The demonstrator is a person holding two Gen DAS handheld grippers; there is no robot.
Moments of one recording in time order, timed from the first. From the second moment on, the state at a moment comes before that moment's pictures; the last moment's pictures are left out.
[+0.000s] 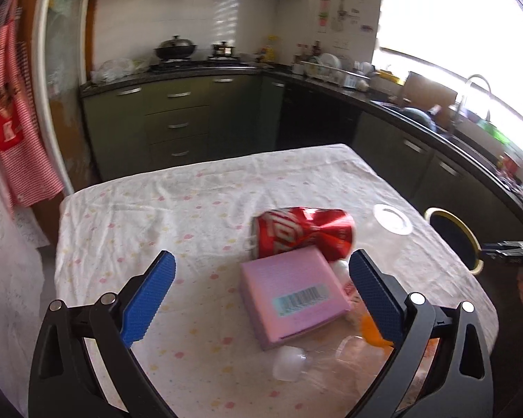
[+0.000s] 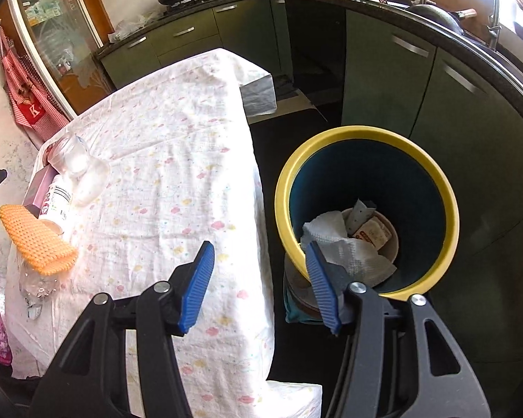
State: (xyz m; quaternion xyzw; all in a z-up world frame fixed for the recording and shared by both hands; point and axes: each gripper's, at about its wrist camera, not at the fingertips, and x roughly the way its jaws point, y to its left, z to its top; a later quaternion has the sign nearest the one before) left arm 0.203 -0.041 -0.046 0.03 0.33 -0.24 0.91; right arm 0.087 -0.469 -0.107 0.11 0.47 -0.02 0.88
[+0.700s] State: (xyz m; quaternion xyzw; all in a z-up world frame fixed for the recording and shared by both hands) left arm 0.129 -0.204 -0.065 0.47 0.33 -0.50 0.65; right arm 0.079 -0.472 -0.119 0.13 0.47 -0.01 0.87
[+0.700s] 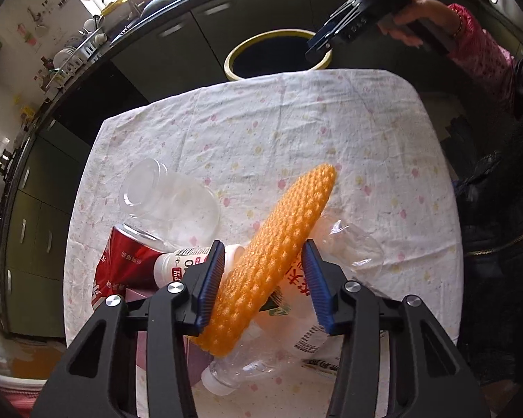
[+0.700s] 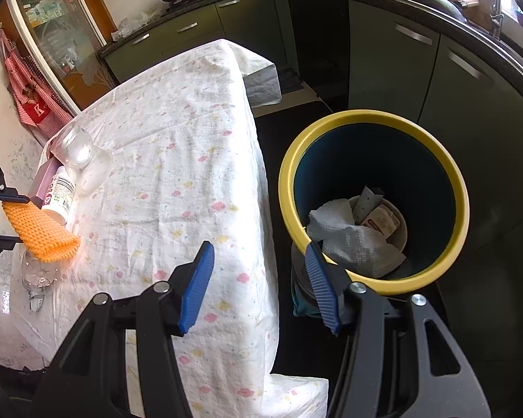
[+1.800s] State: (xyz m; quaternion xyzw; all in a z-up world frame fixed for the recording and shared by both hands) left arm 0.155 -0.431 -0.027 0.26 0.40 -0.53 0.70; right arm -0.014 -0.567 -0.127 0.22 0.41 -0.07 0.88
